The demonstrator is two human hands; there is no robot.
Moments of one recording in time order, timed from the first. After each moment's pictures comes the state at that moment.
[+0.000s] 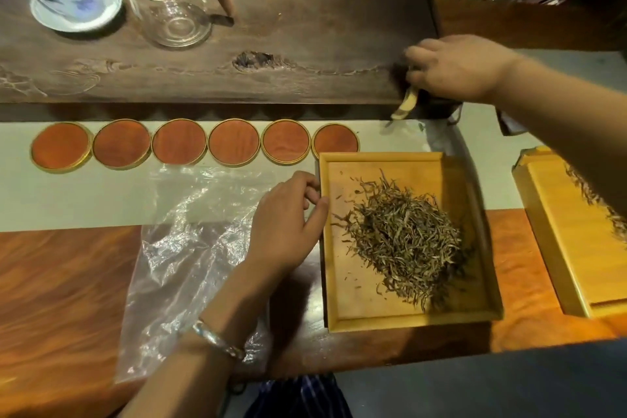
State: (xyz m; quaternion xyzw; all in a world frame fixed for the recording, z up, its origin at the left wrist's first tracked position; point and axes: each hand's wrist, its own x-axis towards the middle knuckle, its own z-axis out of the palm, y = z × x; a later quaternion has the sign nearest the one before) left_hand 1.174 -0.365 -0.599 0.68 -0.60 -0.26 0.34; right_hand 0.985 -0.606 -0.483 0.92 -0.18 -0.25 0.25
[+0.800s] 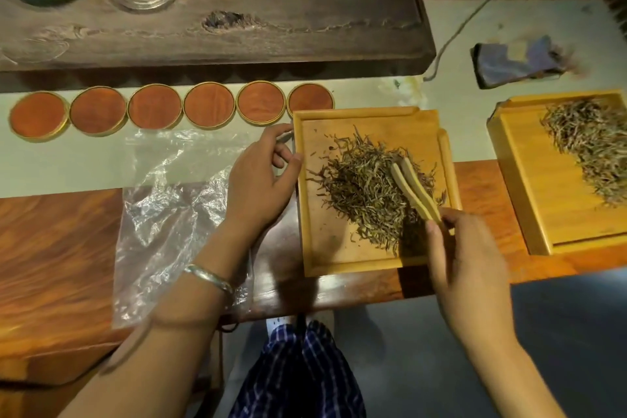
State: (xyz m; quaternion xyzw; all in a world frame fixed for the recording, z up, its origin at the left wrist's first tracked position) left_hand 1.173 -0.364 -0.613 0.69 -0.56 -0.24 0.38; right_hand 0.916 -0.303 -0.526 0.71 -0.65 0.21 -0.16
